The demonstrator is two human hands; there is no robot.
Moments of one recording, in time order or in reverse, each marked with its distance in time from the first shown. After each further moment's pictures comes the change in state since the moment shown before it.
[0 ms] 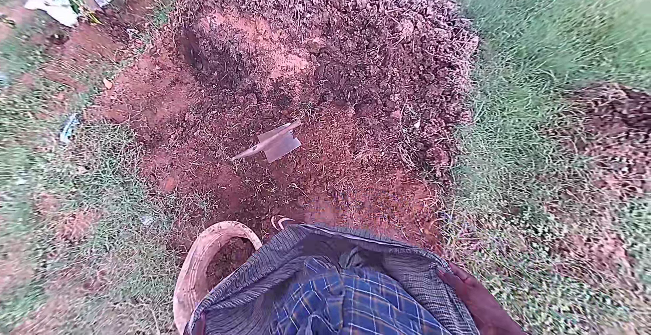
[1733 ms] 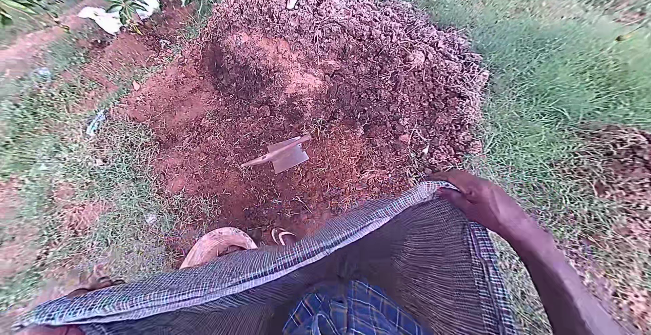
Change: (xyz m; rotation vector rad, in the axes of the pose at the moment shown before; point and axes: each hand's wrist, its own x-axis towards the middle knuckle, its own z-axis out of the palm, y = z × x) left_hand -0.078 0.252 -0.032 -0.430 0.446 0.498; right_hand 0.048 -0.254 0.050 -1.071 -0.121 -1.230
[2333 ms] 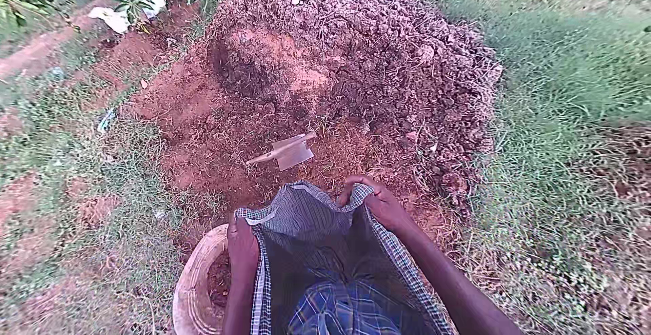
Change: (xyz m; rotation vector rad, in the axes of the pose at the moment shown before) left_hand -0.103 -0.077 0.122 -0.252 -0.614 0.066; right_hand 0.054 -0.108 0.136 1.154 -0.093 -0.077
